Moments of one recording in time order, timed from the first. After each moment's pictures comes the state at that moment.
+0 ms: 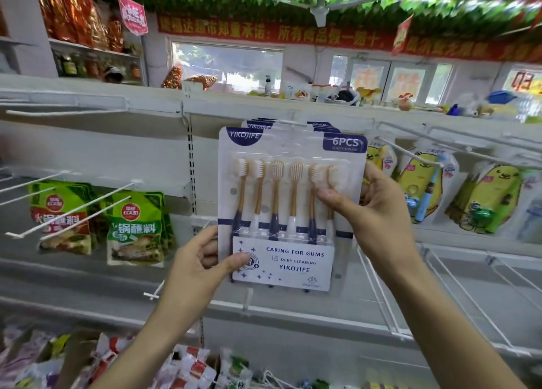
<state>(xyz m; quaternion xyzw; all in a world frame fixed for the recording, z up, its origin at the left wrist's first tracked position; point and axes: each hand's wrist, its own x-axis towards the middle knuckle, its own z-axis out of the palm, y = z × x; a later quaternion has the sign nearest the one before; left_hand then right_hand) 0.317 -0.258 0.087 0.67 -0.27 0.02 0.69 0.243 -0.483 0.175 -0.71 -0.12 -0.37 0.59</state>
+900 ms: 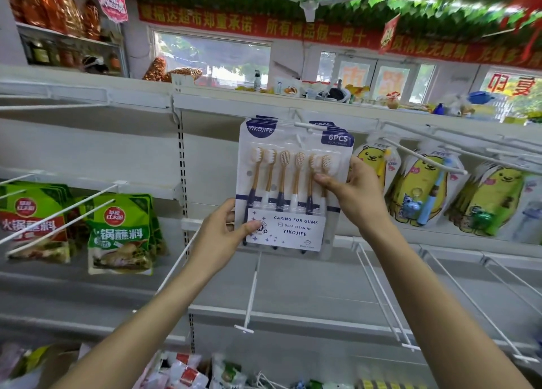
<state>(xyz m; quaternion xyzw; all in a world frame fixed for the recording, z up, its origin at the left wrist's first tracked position) 0.428 -0.308 0.079 0.72 -0.31 0.04 0.62 0.342 -0.531 0.167 -0.81 0.04 -0.38 0.44</state>
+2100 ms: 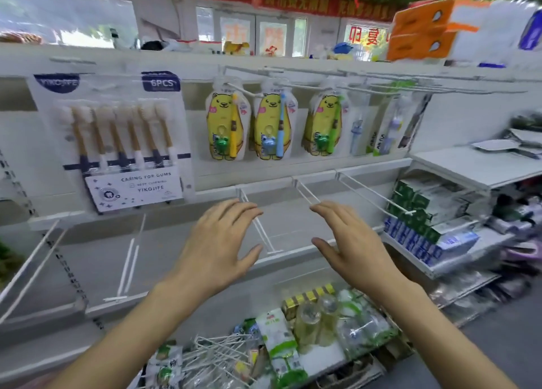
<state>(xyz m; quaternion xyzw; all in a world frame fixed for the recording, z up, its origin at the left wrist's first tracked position) 0.273 -0.420 0.054 0.76 -0.59 0.19 0.18 0.073 -0.599 0.049 -0.94 0.18 -0.28 0.02</state>
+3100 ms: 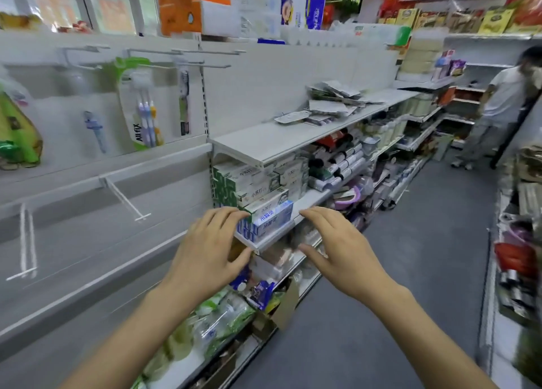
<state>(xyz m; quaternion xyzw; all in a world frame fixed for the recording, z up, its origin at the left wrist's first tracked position) -0.106 -0.759 0.032 0.65 -0.71 0.12 0.23 -0.356 -0.826 0.040 -0.88 0.39 -0.26 -0.01</state>
